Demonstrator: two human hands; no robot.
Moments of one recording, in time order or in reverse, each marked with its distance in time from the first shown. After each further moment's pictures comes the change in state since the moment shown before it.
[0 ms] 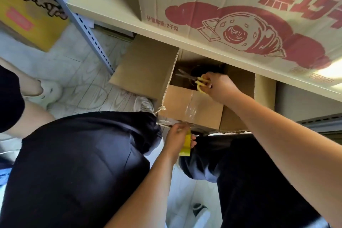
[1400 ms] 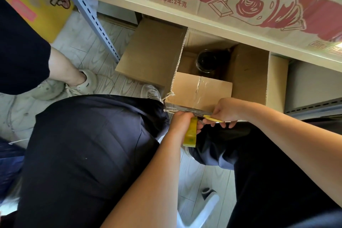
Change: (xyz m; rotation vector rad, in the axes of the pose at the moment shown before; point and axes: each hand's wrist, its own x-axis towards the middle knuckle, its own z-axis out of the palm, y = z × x) left_hand -0.011 0.014 -0.007 0.032 0.023 -0.103; right_hand -0.058 0.009 0.044 0.003 -0.697 0.206
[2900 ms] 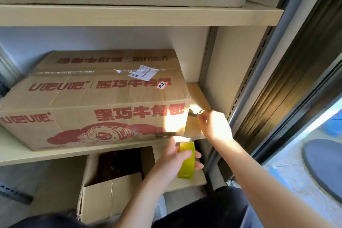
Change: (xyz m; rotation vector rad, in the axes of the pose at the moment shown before) left_hand -0.163 0.100 0.233 0.494 -0.673 0.496; right_hand -0.184 0.192 -0.110 0.439 1.391 0.148
